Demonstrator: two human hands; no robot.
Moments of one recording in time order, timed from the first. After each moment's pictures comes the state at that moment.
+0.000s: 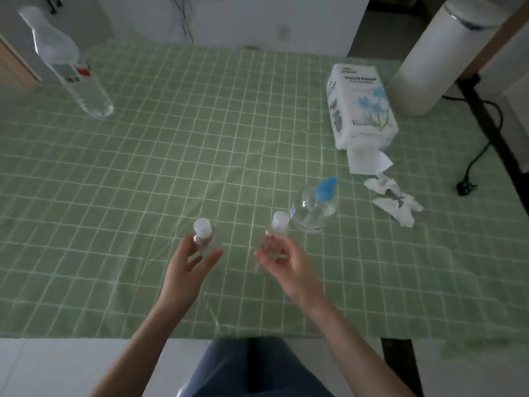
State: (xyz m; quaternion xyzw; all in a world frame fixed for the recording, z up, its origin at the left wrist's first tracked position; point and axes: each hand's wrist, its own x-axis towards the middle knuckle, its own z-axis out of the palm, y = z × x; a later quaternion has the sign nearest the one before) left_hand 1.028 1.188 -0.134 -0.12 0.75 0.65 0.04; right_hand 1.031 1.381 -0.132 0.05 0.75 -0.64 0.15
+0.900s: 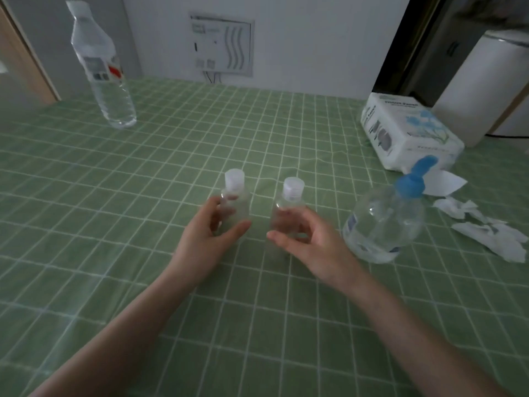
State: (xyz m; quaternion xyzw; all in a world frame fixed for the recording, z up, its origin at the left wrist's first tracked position) left_hand 0.939 1.162 -0.210 0.02 0.79 0.61 -0.04; right_hand 0.946 1.353 -0.188 -0.13 0.83 -0.54 0.07
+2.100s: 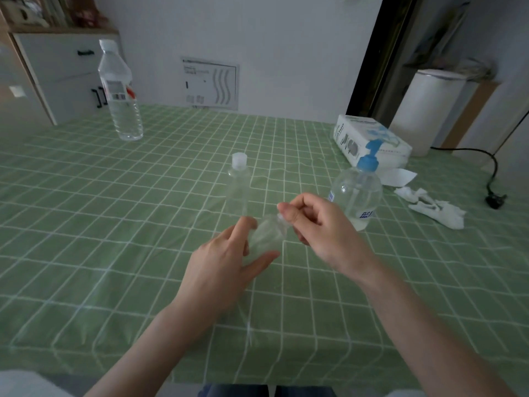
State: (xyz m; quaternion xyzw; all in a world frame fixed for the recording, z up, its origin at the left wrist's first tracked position) left_hand 1.041 1.175 -0.202 0.18 0.91 0.30 -0.21; right_hand 1.025 1.346 -0.157 -0.15 0.84 -0.51 -0.05
